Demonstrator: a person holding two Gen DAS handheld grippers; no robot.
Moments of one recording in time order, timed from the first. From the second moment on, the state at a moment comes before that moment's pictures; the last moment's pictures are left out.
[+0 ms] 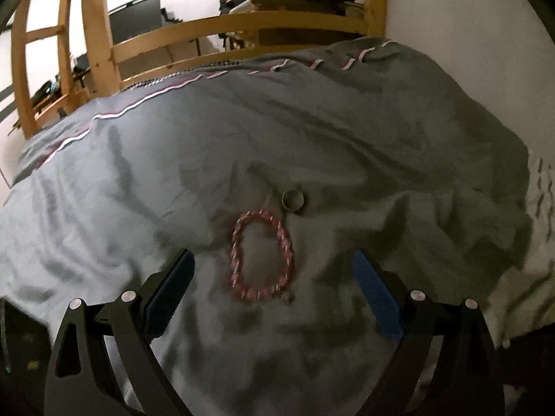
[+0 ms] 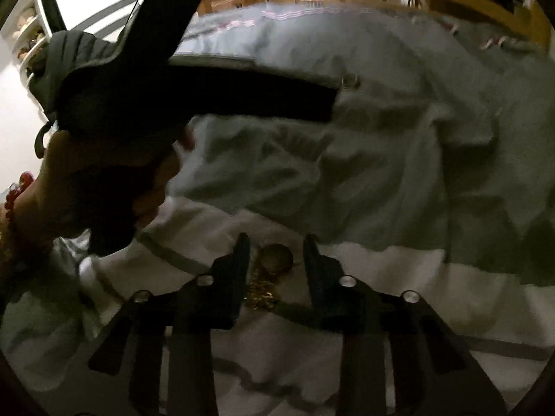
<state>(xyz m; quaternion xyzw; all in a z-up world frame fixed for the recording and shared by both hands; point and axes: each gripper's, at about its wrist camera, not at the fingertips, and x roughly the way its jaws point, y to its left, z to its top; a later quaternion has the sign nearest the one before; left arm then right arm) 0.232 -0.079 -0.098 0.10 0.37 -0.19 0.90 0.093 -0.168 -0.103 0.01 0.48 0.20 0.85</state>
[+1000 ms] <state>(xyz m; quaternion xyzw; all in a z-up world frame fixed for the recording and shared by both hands) 0.251 -0.050 -0.083 0.00 0.43 -0.21 0.88 0.096 -0.218 -0.081 0.13 0.43 0.17 0.88</state>
